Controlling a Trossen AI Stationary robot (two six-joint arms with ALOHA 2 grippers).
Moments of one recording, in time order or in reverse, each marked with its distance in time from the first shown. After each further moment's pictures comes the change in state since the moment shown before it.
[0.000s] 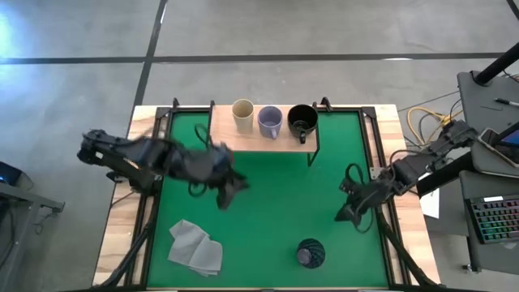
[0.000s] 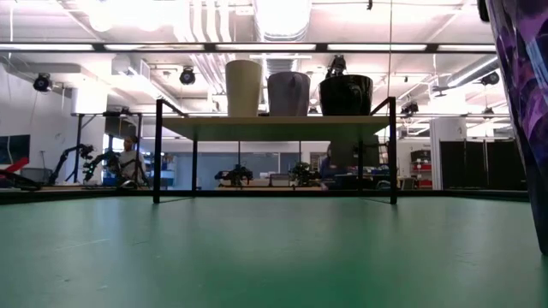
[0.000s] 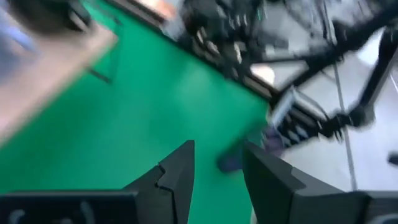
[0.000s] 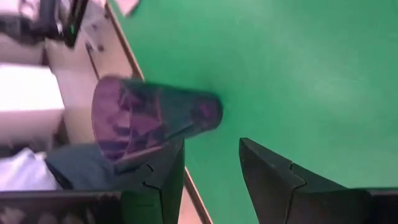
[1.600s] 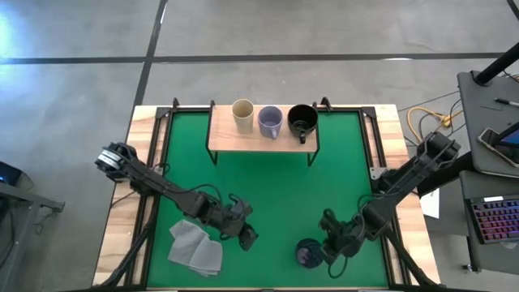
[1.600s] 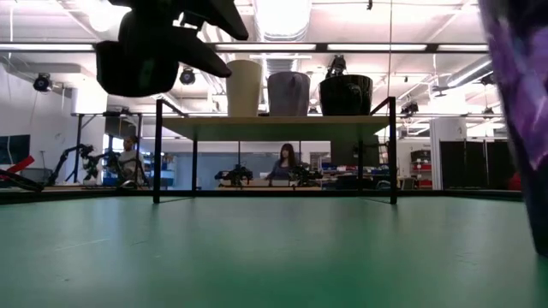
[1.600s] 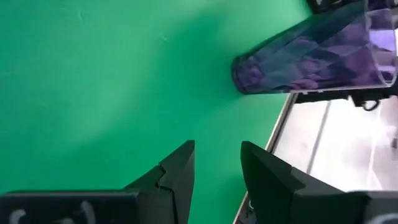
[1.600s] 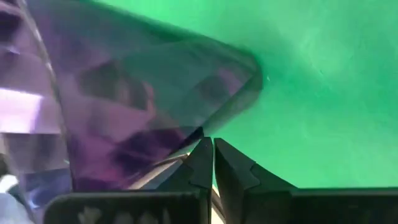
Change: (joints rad) left arm -0.175 0.238 -0.560 0.618 0.104 -0.503; right arm 0.199 0.593 0.147 0.303 0.065 0.291
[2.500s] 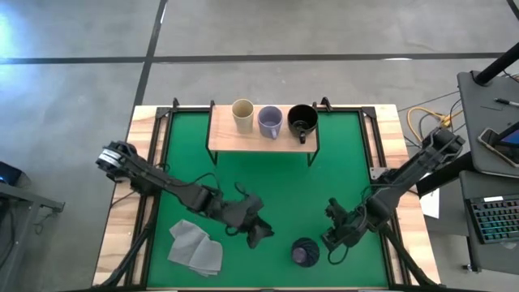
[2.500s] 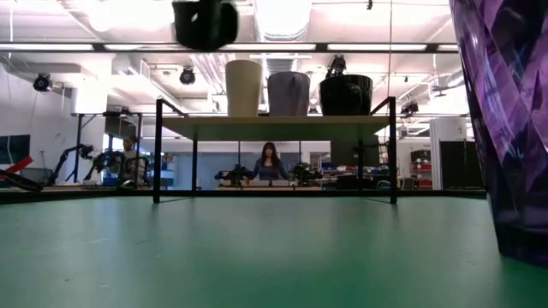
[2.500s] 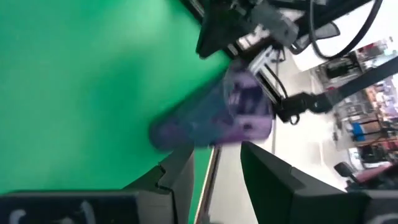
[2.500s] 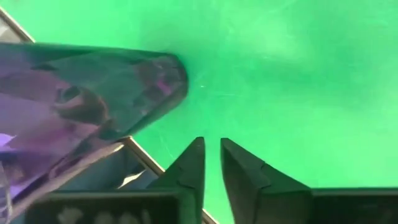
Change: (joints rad) left arm 0.060 -0.001 0.075 0.207 0.028 0.188; right arm -0.049 -0.100 0.000 -0.246 -0.031 0.087
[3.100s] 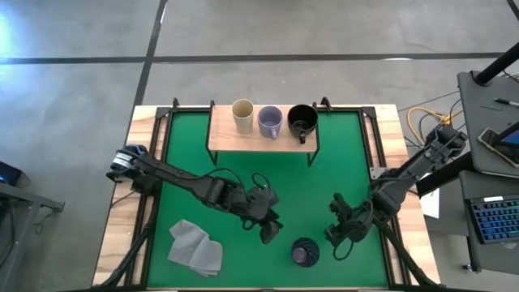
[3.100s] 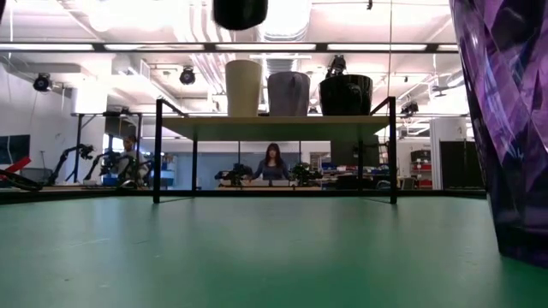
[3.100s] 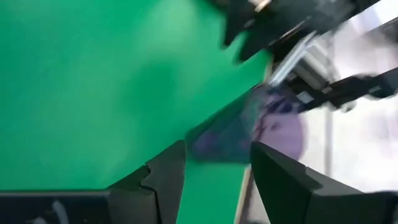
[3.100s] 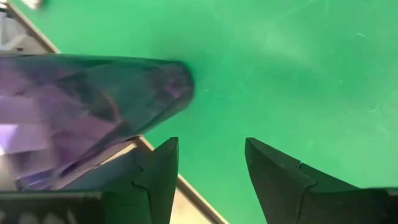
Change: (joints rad) left arm 0.069 0.133 0.381 -0.448 0.028 0.180; right arm 0.002 -0.083 0.001 -0.054 0.027 0.005
